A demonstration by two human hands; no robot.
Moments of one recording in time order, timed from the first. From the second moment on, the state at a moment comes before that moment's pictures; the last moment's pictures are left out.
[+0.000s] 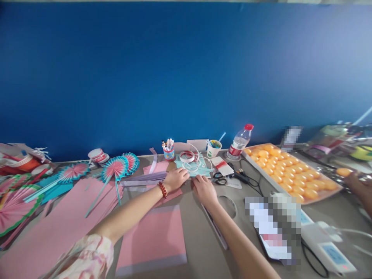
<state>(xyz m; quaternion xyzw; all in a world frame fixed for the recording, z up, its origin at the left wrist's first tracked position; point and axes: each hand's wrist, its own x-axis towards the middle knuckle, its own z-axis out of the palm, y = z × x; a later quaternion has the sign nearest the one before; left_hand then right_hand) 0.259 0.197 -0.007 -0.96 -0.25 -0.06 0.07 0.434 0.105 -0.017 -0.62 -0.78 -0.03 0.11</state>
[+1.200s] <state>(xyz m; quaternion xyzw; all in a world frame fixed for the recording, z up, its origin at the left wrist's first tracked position) 0.259 0.118 0.056 -0.96 -0.19 -0.22 -0.04 0.418 0.073 -0.037 -0.66 -0.74 -0.07 0.12</state>
